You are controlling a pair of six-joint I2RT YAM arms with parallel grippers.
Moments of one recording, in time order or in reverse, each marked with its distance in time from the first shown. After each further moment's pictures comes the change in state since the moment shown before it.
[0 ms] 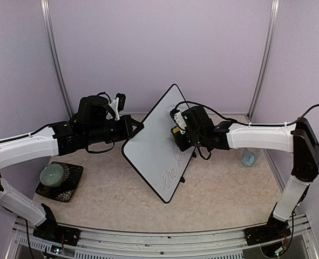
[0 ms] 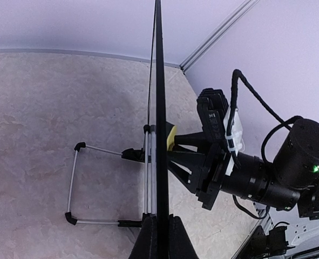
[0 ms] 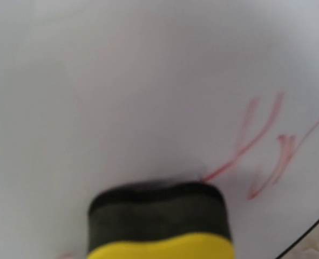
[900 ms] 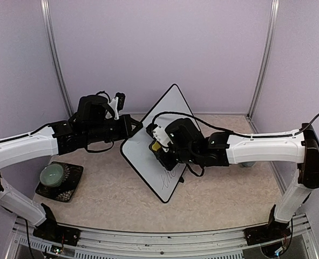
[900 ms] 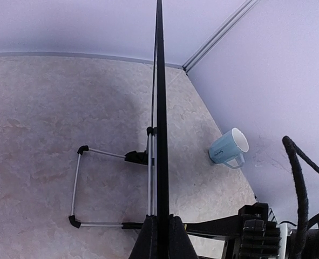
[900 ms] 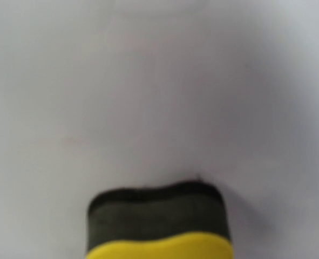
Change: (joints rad) left arm 0.013 0.000 0.002 -0.009 -0.004 0.013; right arm 0.265 -0.058 -0.003 -0.035 0.008 -0.052
